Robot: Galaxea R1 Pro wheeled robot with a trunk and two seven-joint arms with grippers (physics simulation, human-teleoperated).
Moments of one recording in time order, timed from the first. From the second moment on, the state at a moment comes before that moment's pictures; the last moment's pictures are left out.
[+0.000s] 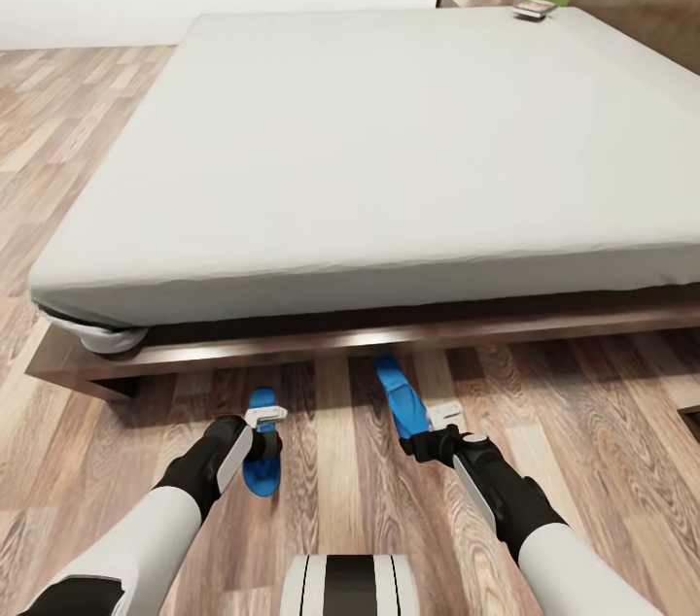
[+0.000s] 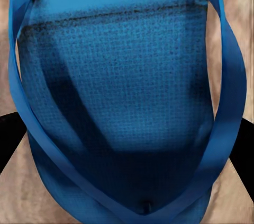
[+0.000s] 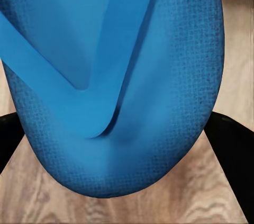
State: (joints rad) left arm -0.75 -0.05 -0.04 -0.55 0.18 0.67 0.11; right arm -0.63 -0.01 0.21 -0.70 -0.03 0.40 0.16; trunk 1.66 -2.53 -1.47
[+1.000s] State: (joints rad) left arm -0.75 -0.05 -0.04 -0.57 0.18 0.67 0.11; right arm -0.63 -0.01 0.22 -0.75 -0.03 0.42 0.16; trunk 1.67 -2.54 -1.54
